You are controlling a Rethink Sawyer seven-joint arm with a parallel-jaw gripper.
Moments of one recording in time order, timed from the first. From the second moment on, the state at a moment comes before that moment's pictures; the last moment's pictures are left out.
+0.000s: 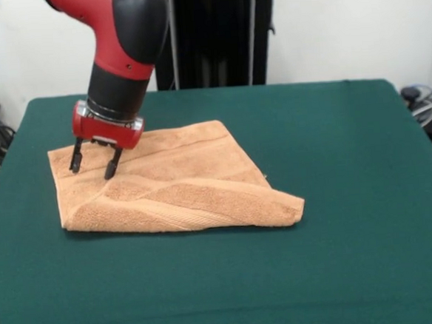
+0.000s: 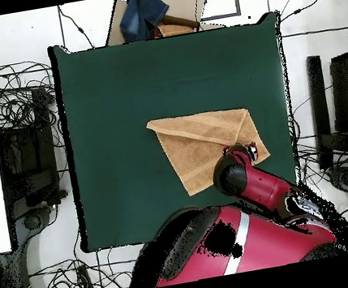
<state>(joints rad) -0.38 -0.34 -0.24 1.83 0.10 -0.25 1.13</state>
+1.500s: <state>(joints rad) -0.32 -0.39 -0.24 1.93 0.11 -0.25 1.13</state>
